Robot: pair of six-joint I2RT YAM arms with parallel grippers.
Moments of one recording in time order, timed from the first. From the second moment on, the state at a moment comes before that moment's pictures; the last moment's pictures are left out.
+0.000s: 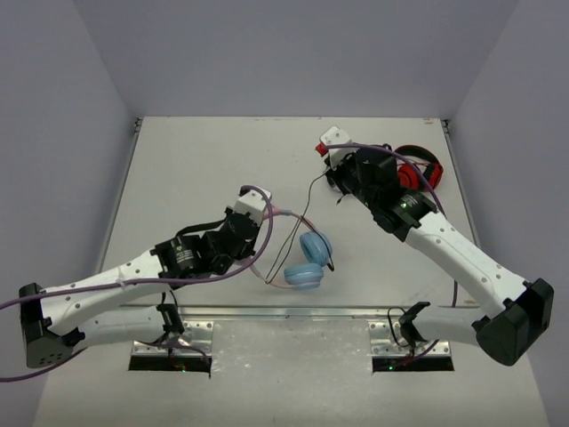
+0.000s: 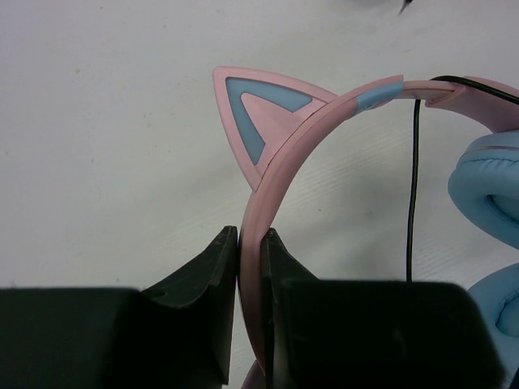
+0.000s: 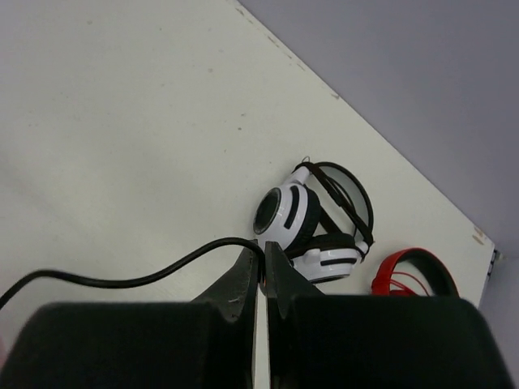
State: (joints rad) left arm -1.04 0.99 0.91 -0.55 -0.63 -0.28; right arm 0.63 1.20 1.09 -0.23 0.19 -0.37
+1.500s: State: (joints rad) left arm -1.04 0.77 1.15 0.00 -0.71 -0.31; right arm 0.49 1.46 0.68 0.77 -0.65 0.41
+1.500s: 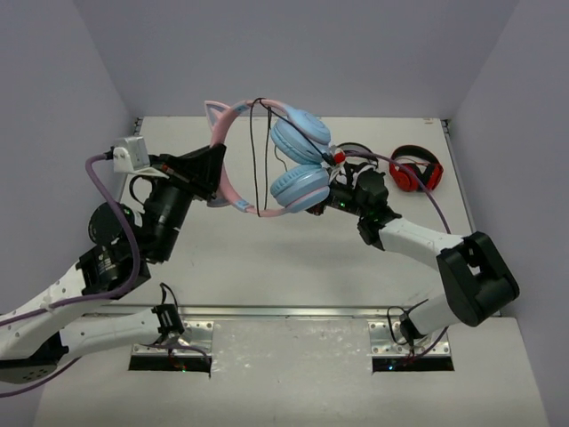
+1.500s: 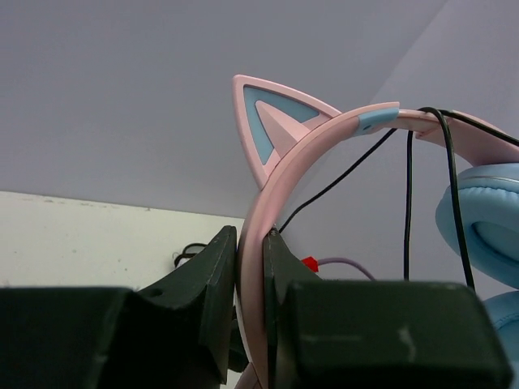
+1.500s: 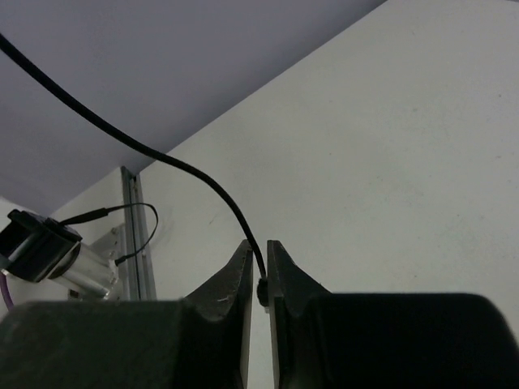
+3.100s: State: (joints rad) left arm -0.72 1.32 0.84 -0.06 -0.80 -0.32; right arm 0.82 0.96 0.79 -0.03 -0.12 -0.12
